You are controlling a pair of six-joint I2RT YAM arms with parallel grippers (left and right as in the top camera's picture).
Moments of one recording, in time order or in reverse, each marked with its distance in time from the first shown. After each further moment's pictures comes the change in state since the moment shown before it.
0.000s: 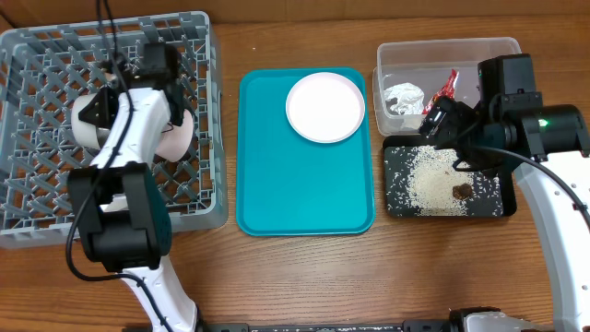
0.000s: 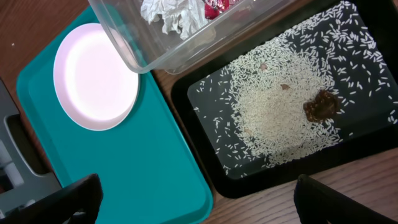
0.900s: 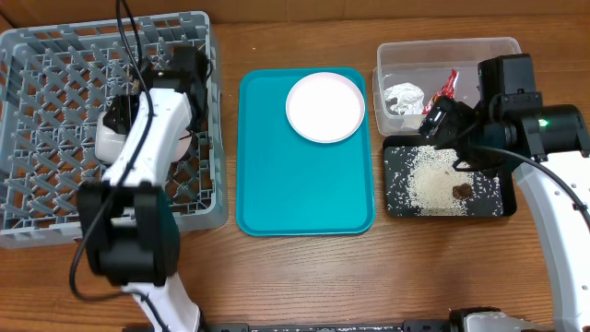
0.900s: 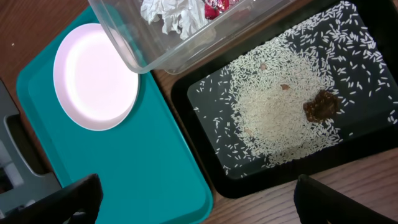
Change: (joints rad) left arm -0.130 -0.126 0.000 -0.245 0.277 -0.205; right arm 0.000 0.000 0.000 0.000 0.000 0.000
